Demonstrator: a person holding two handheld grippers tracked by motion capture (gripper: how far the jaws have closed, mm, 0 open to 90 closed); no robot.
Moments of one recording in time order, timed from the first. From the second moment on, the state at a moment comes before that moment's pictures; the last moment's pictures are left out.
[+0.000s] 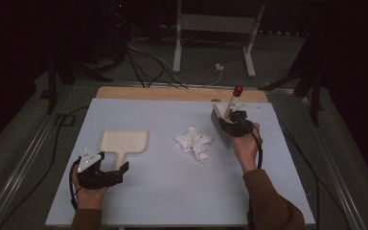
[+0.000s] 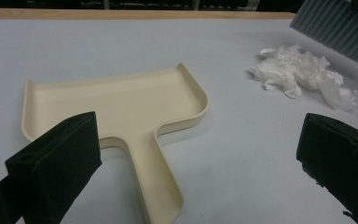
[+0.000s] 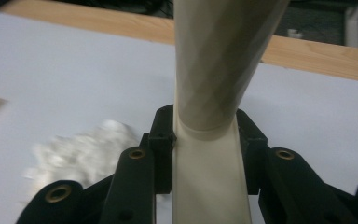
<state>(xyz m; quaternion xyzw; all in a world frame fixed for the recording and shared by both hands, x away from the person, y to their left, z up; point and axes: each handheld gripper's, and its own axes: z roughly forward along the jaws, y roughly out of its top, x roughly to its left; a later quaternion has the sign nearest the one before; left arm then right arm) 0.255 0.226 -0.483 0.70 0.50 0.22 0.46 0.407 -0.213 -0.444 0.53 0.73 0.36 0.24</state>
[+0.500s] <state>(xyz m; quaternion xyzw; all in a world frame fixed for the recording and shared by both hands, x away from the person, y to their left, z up) 0.255 0.226 -0.484 0.70 0.51 0.23 0.46 0.406 -0.188 -0.469 0.50 0.76 0.29 0.28</state>
